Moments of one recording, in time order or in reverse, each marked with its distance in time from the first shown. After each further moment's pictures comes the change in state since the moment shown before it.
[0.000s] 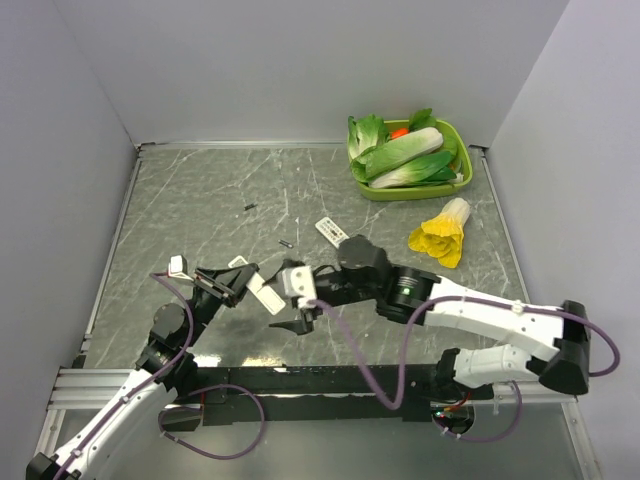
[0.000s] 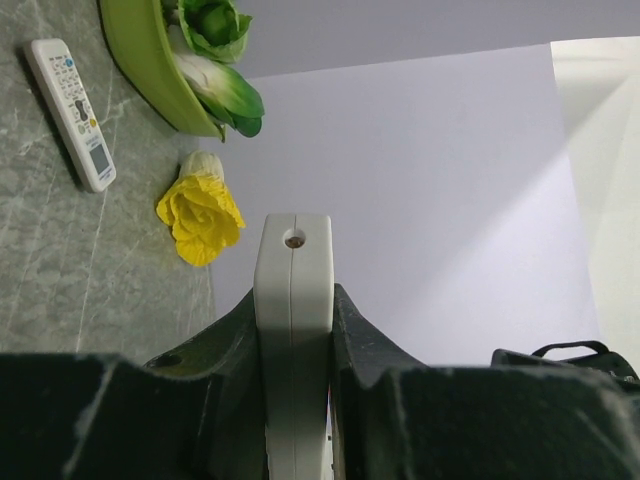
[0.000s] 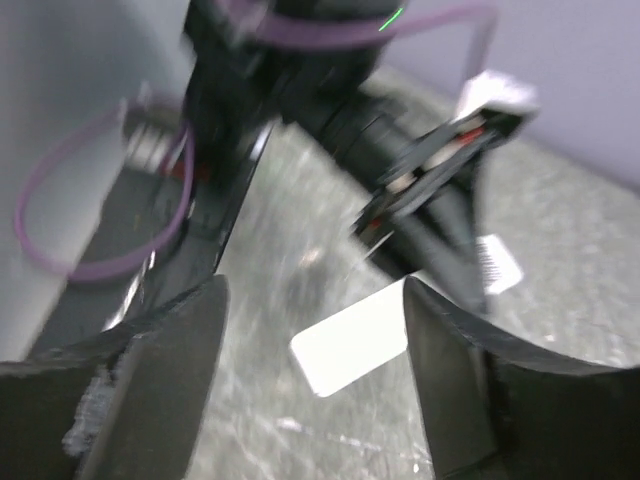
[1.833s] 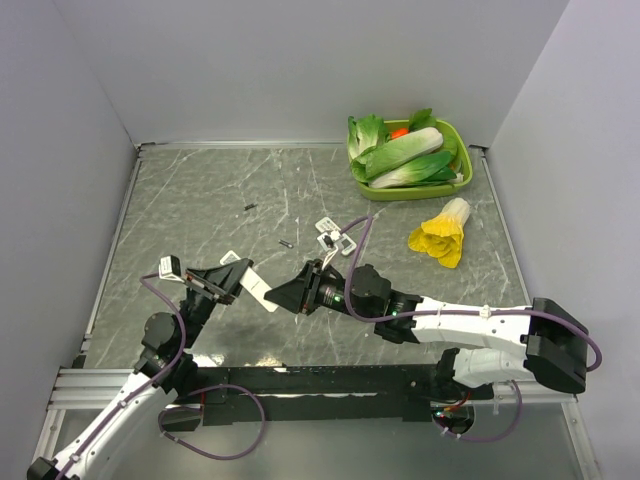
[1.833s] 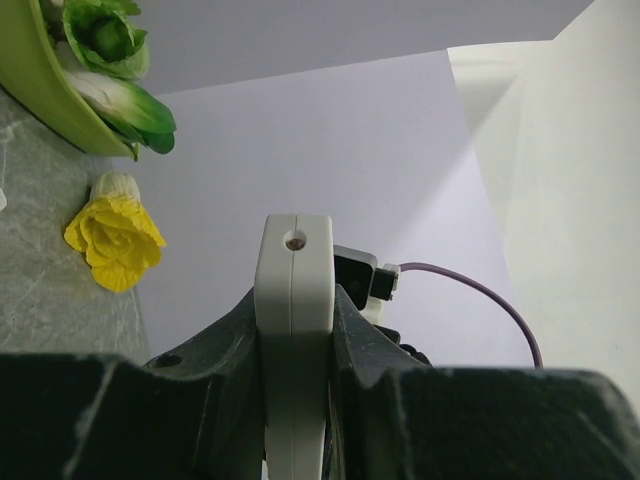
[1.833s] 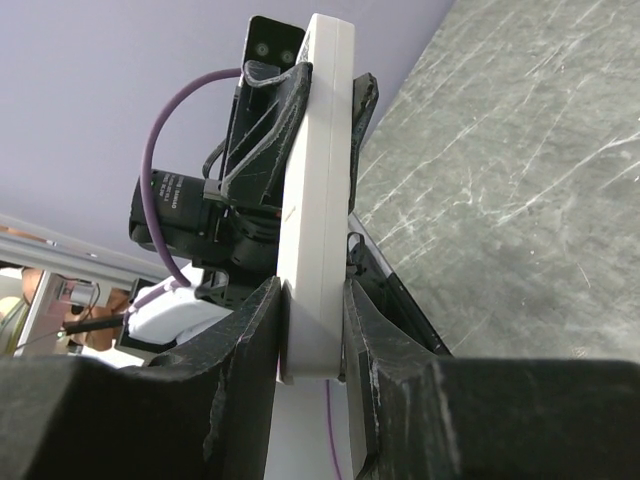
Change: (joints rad) left arm -0.013 -0.073 0.000 0.115 -0.041 -0.044; right arm -0.013 -0.002 -0.394 0.599 0.510 1.444
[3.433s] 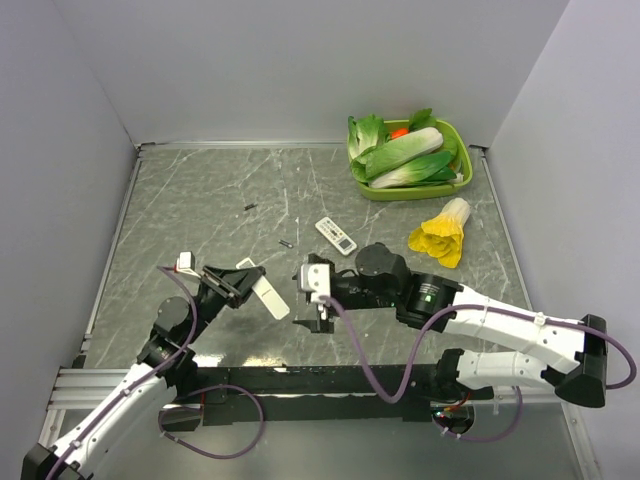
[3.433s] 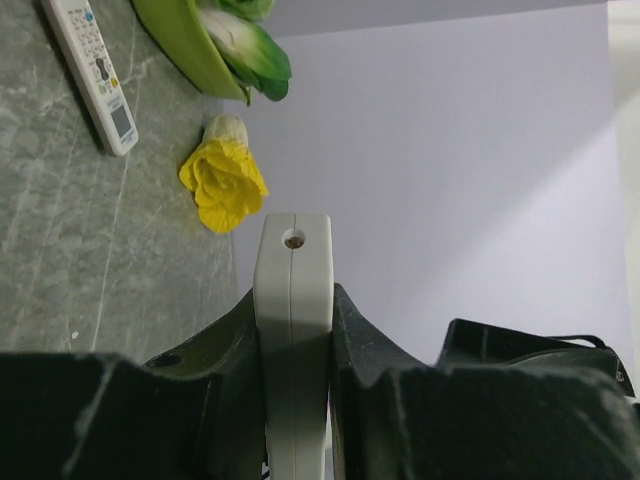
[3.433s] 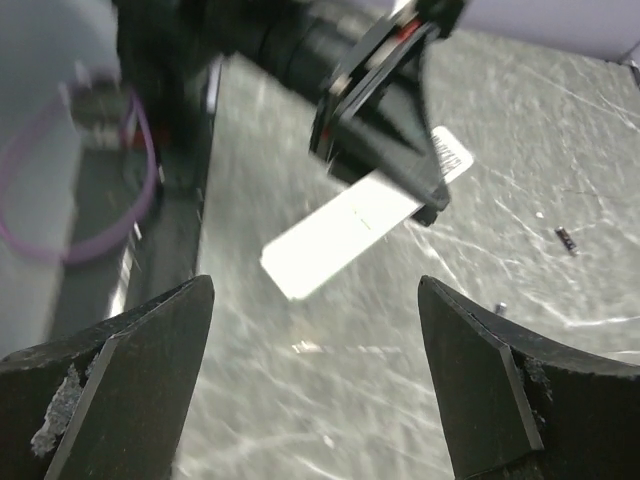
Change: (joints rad) left arm 0.013 0.162 0.026 -0.114 0.112 0.063; right arm -0.018 -0.162 0.291 -0.687 -0.318 -1.319
